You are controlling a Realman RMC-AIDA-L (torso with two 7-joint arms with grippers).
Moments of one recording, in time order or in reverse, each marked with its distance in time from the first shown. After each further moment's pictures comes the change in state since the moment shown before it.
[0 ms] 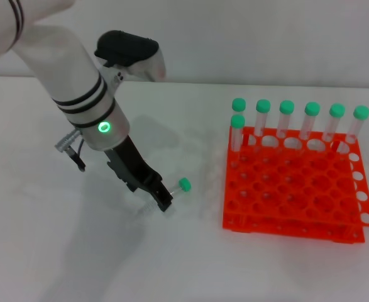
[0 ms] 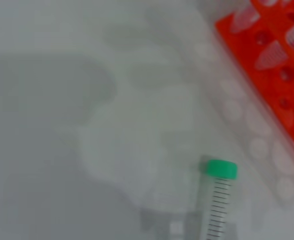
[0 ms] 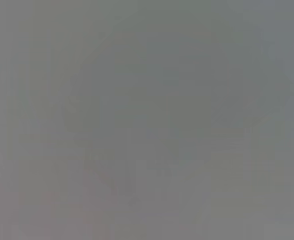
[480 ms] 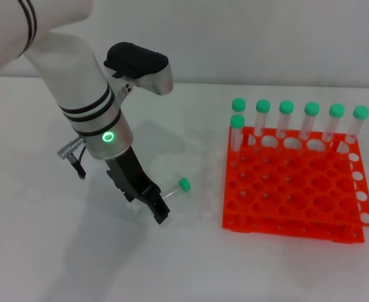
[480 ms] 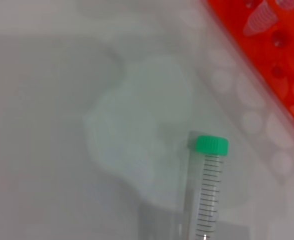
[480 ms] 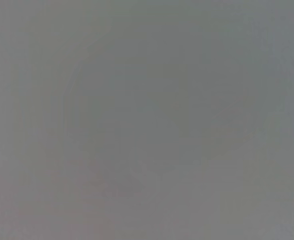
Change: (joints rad) left arm -0.003 -0.001 -0.001 0.063 0.074 -0.012 -0.030; right arm -0.001 0.000 0.000 0.000 0.000 0.000 0.001
